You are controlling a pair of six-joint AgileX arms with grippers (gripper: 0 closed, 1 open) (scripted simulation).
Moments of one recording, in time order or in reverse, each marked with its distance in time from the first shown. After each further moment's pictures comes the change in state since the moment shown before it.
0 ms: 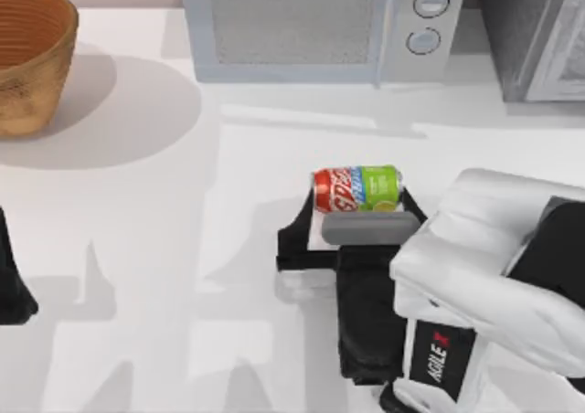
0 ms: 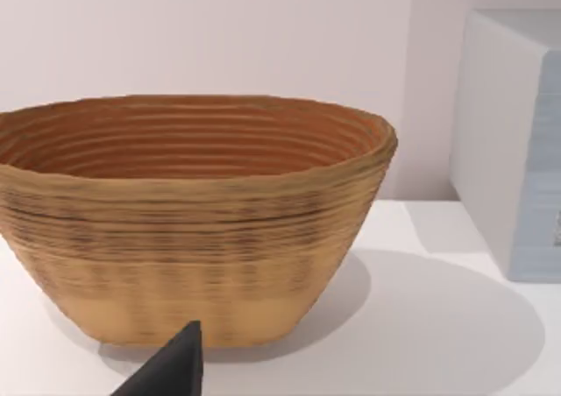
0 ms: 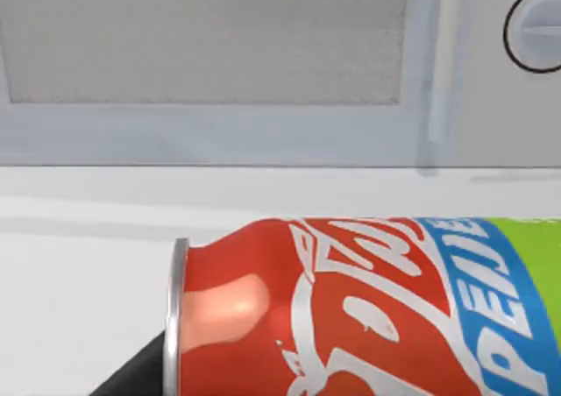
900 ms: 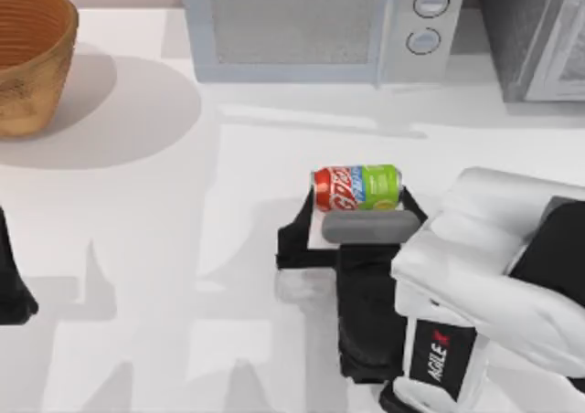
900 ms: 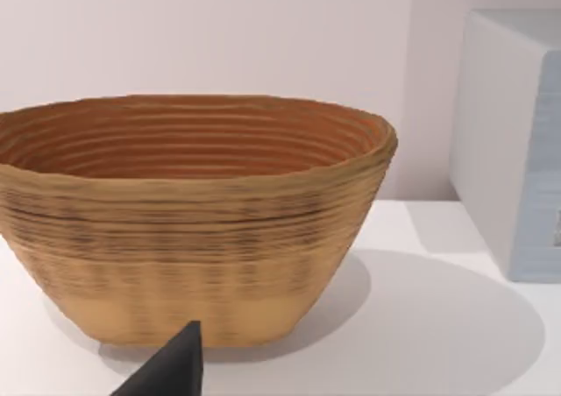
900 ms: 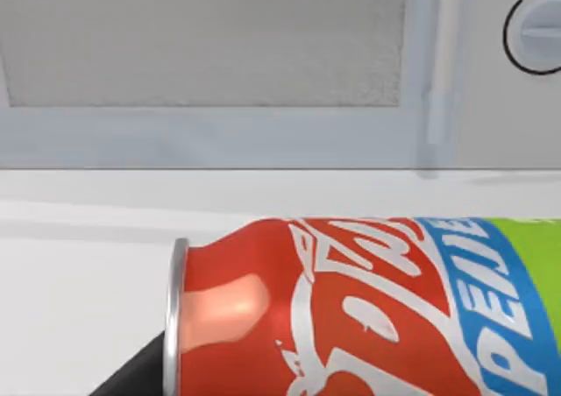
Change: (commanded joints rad) left arm 0.000 0.000 0.000 0.000 0.000 0.000; right arm 0.002 -0.001 0.000 -0.002 0.000 0.002
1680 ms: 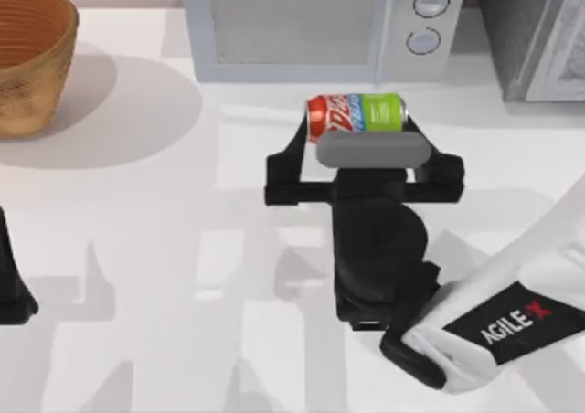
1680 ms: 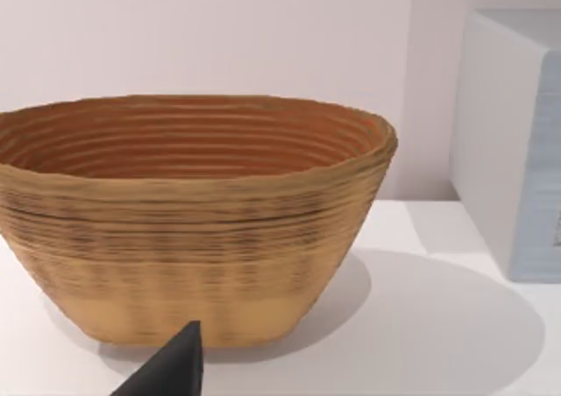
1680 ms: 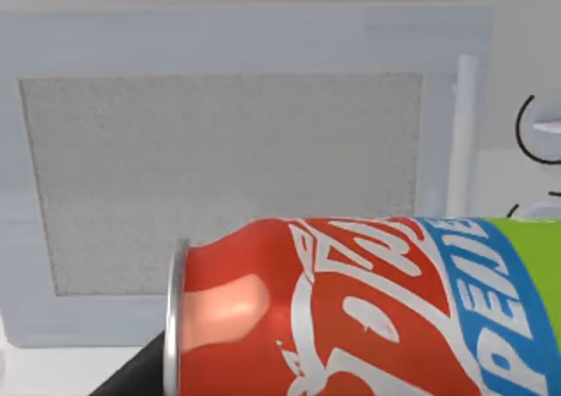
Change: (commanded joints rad) left arm 0.000 0.000 0.000 0.000 0.000 0.000; right arm -0.002 -0.389 -0.022 -0.359 -0.007 0.008
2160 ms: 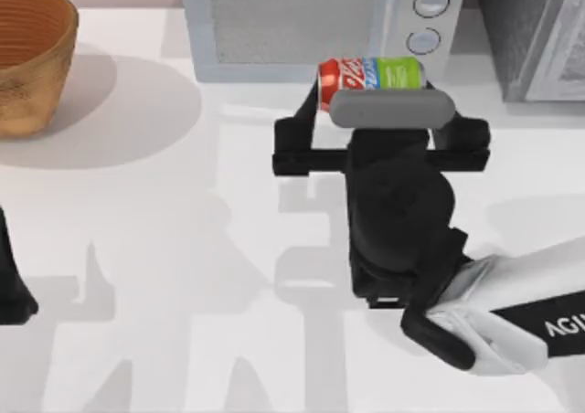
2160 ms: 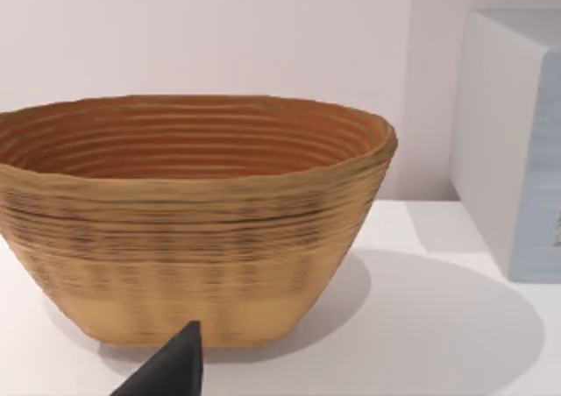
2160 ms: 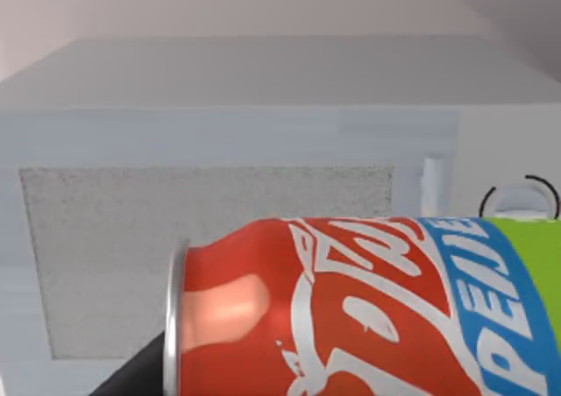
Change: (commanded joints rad) left arm 0.000 0.000 0.000 0.000 0.000 0.000; right arm 0.004 -0.217 -0.015 -0.218 0.001 0.000
